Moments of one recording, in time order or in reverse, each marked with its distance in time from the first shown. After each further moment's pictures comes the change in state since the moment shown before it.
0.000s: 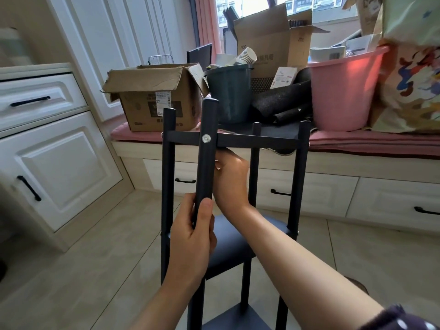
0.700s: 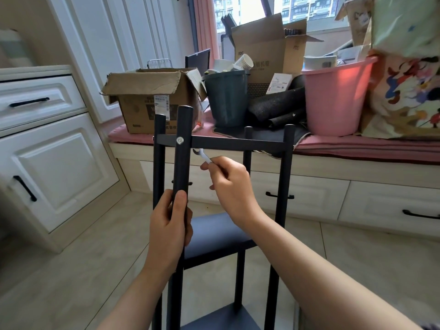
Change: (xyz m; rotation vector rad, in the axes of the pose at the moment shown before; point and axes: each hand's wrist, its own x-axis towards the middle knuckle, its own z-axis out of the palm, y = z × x) left_hand 0.017 -0.009 -0.028 0.023 0.040 0.032; right_hand -0.008 -0.022 -0.034 0.171 -0.247 0.345
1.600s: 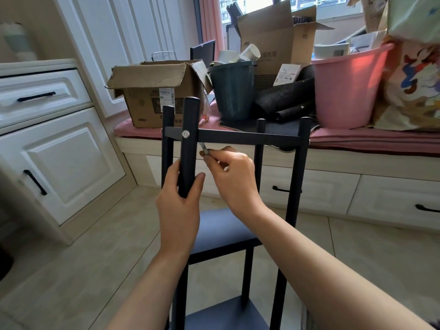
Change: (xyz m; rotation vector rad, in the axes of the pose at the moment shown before) left_hand 0.019 0.006 0.012 0.228 0.165 0.168; right_hand 0.005 -0.004 0.012 -0.141 0.041 -0.095
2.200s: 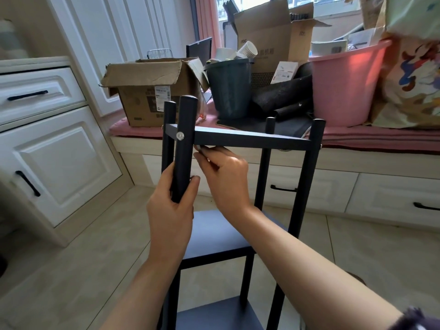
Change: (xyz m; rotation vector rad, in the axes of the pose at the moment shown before) left_hand -0.003 0.000 -0.006 0.030 -0.026 -0.004; right_hand 0.004 0.016 0.016 -0.125 0.197 -0.305
